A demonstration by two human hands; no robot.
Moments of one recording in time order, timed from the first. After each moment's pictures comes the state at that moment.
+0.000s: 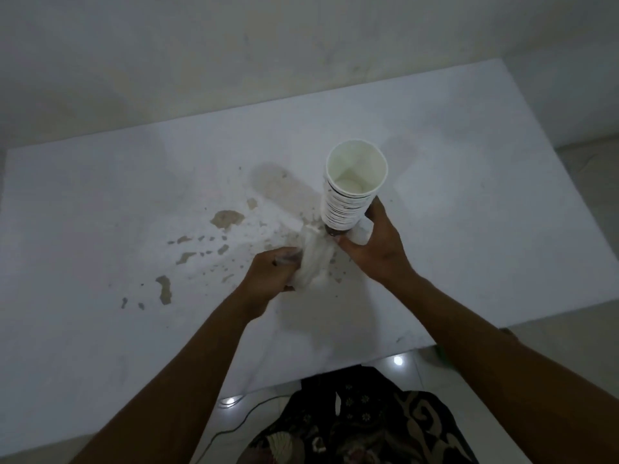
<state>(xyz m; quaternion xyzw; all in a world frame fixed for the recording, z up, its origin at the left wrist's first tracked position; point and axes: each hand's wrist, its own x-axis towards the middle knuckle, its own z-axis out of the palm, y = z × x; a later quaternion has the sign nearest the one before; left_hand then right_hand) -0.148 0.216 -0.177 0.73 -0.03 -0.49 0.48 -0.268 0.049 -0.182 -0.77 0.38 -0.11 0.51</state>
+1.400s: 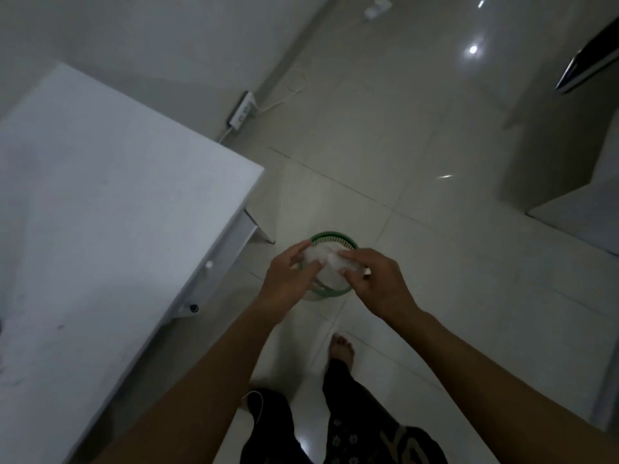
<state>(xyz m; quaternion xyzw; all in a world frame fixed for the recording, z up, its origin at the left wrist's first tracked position) -0.662 -0.014 -0.225 0.68 -0.35 -0.58 0.26 -0.845 0.000 -0.261 -0.61 0.61 -0.28 0.41</state>
